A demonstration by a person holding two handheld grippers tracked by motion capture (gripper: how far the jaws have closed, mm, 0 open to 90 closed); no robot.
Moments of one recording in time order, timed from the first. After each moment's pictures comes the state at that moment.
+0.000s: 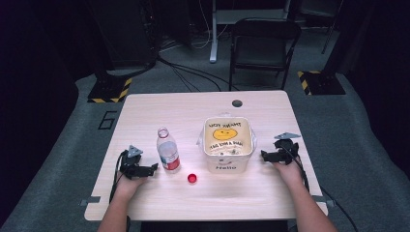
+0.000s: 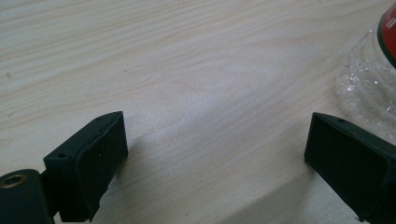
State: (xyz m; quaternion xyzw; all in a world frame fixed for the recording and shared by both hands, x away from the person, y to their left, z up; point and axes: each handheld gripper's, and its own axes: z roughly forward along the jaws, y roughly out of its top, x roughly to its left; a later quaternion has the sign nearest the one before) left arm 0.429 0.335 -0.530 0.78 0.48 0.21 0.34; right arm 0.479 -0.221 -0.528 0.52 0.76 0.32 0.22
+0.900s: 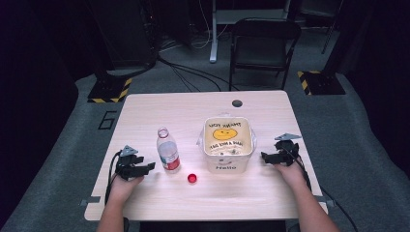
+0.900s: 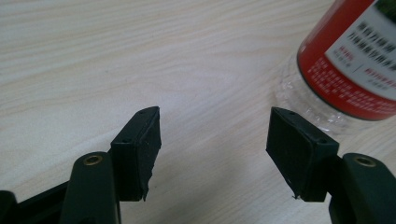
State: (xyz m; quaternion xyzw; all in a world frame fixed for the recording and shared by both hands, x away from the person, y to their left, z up) left arm 0.414 0.342 -0.504 0.77 0.49 0.15 0.38; right arm 0.475 -0.224 -0.528 0.50 0.78 0.33 0.21
